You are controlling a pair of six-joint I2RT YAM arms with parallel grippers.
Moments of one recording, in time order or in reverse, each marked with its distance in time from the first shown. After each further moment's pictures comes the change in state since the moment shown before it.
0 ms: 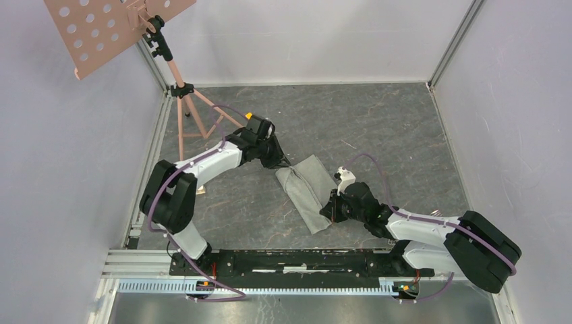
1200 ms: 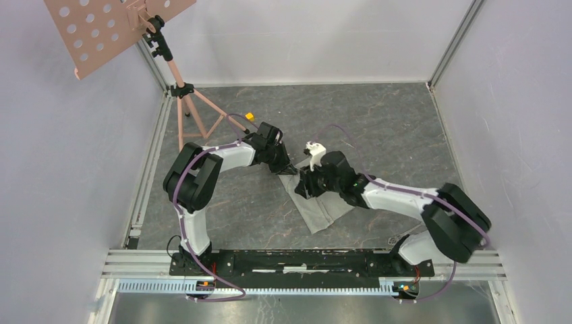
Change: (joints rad) left arm 0.000 0.262 0.015 0.160 0.113 -0.001; right arm -0.003 0.230 0.416 -0.165 -0.069 -0.251
